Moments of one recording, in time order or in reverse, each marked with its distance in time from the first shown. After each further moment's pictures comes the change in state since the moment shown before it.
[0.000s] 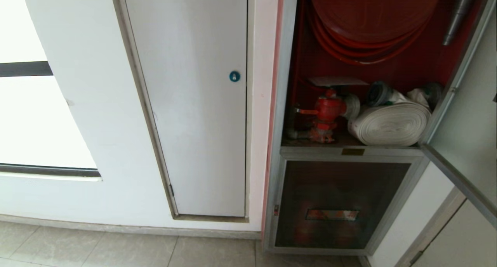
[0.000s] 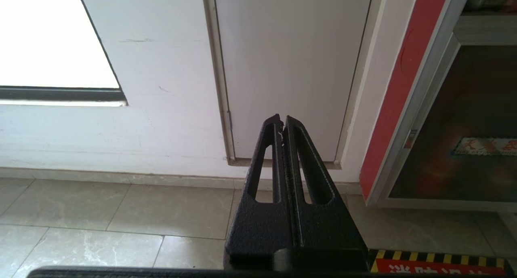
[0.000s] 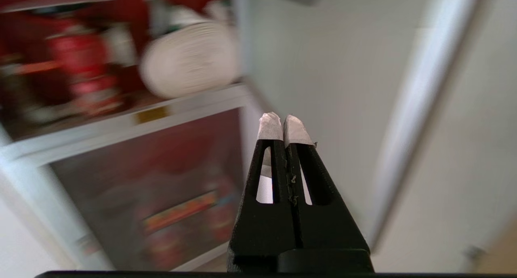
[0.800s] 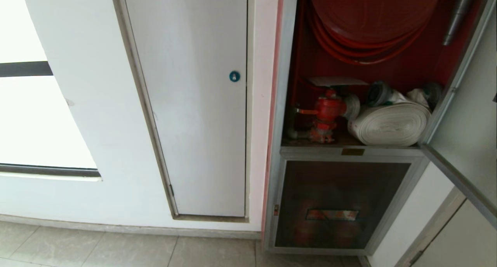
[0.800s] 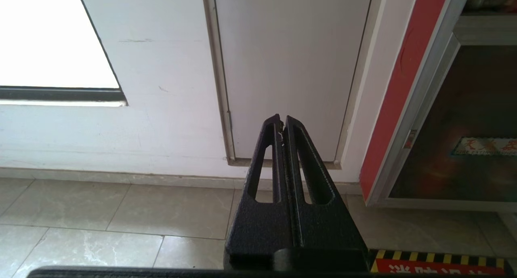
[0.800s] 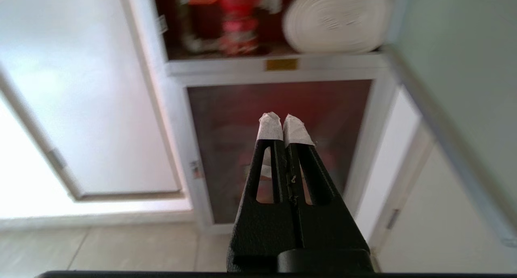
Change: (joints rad) left arm 0.000 0.000 0.000 0.000 0.000 0.000; right arm 0.000 -0.266 0.235 0.069 0.488 0.054
